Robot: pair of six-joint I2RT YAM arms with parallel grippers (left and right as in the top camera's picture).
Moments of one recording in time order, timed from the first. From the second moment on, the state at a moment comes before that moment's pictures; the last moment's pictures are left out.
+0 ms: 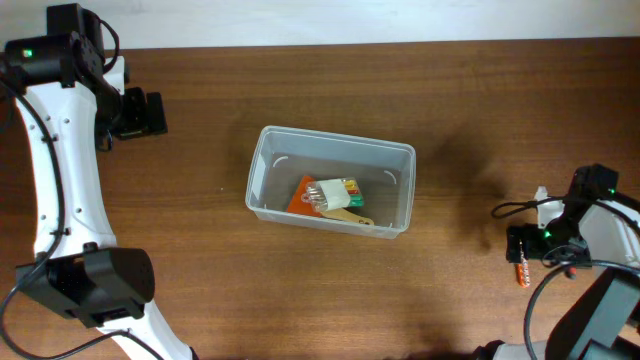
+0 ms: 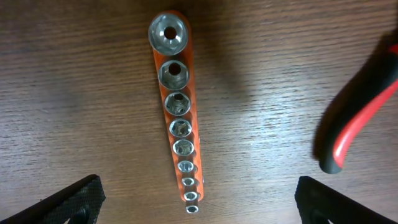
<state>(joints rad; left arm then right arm) 0.17 1.98 2.24 -1.61 -0.04 -0.04 -0.53 1.61 0.96 -0.94 0.06 -0.40</state>
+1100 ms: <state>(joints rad) 0.17 1.98 2.24 -1.61 -0.04 -0.04 -0.53 1.69 0.96 -0.83 0.11 -0.40</state>
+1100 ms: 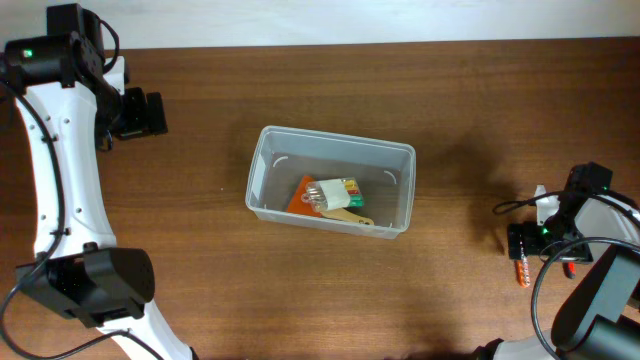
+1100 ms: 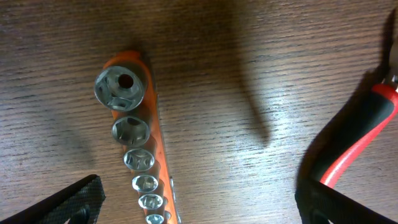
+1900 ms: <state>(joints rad) 0.17 1.98 2.24 -1.61 -0.04 -0.04 -0.53 1.74 0.96 -0.83 0.07 -0.40</state>
